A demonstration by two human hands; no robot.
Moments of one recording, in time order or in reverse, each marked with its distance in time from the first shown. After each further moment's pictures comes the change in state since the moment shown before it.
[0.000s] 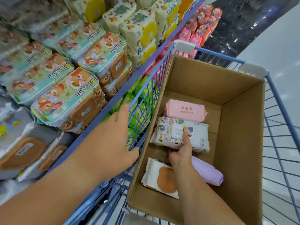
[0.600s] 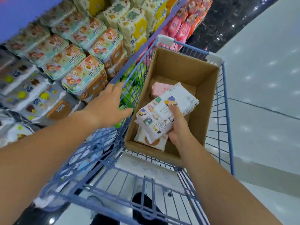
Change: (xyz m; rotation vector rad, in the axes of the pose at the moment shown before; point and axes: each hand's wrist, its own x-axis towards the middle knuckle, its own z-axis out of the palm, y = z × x) left_hand -0.073 0.029 -0.056 -0.127 -0.074 0.008; right_hand -0.210 -0.093 0.019 -0.473 -0.145 0.059
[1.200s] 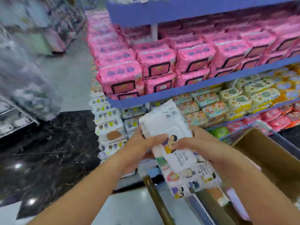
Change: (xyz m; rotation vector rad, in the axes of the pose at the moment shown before) left_hand -0.326 -0.041 -0.068 -1.476 0.620 -0.282; right_hand -0.327 -0.003 0.222 -1.396 -1.081 -0.075
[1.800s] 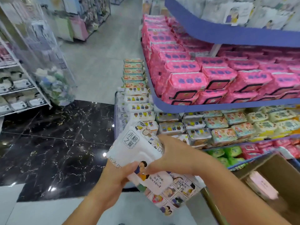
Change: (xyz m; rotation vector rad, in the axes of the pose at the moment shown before) left_hand -0.124 -0.067 -0.248 -0.381 0.158 0.181; right_hand 0.058 -0.108 0.266 -0.650 -0.202 -0.031
